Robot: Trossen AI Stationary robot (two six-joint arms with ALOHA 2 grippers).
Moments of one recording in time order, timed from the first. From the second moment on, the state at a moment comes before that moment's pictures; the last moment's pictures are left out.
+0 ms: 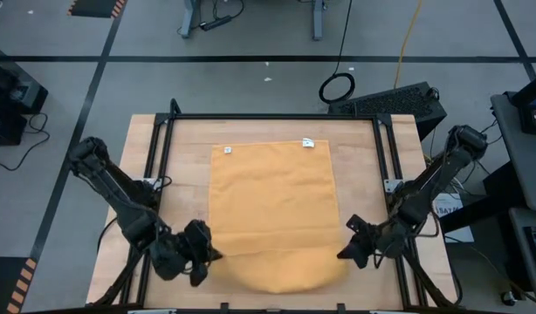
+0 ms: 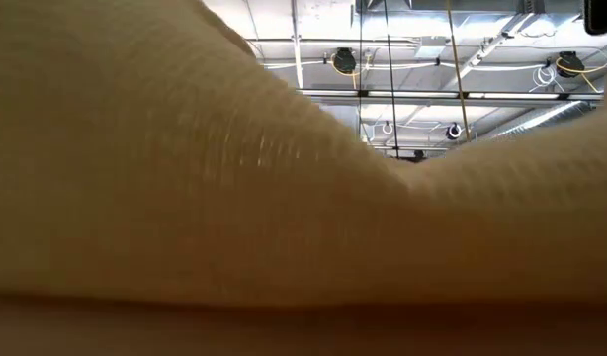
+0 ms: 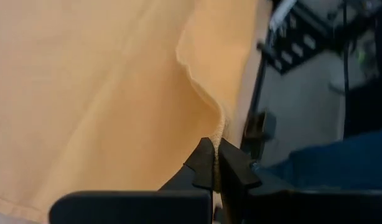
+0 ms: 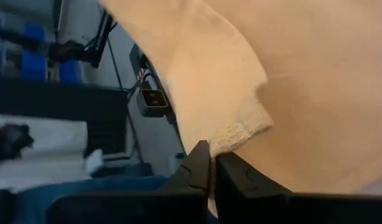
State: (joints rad) left arm -0.79 1.37 1.13 -0.59 -0.47 -1.16; right arm 0.84 1.08 0.58 -0.15 0.32 1.55
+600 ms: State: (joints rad) left arm -0.77 1.32 1.12 -0.38 -0.43 -1.39; right arm 0.70 0.64 0.58 -0.50 0.09 1.26
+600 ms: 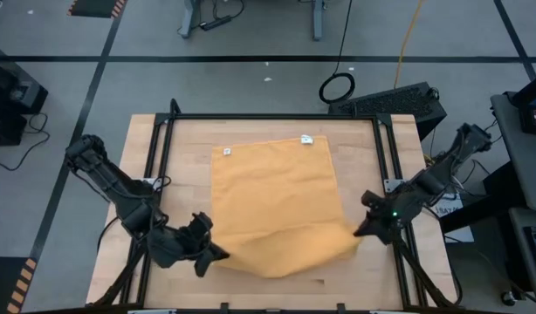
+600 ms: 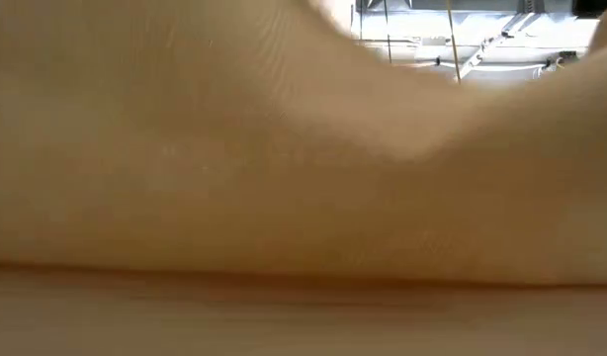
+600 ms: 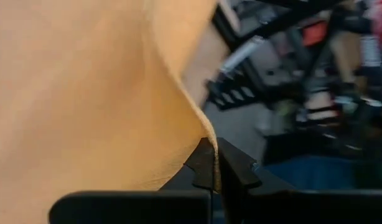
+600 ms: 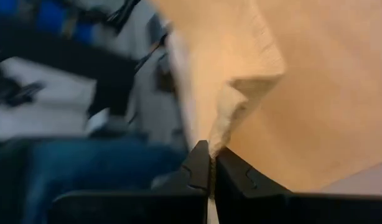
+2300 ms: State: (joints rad) left arm -0.37 1.21 1.03 -0.90 -0.46 -0.83; right arm 0.16 0.81 0.57 -0.58 0.22 0.88
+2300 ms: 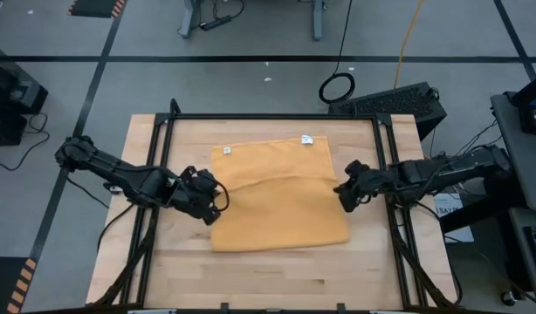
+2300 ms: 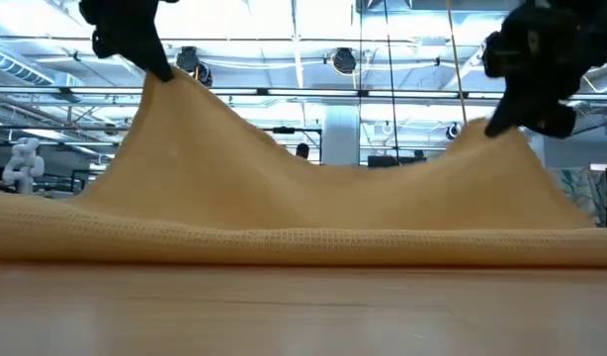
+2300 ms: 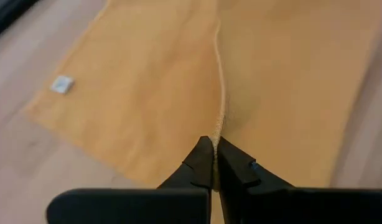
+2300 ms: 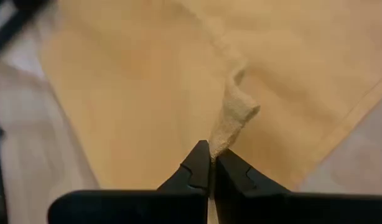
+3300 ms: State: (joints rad) left arm -0.44 1.24 0.91 -0.69 -0.29 -0.85; right arm 0.18 0.80 0.45 -0.70 -0.13 0.90
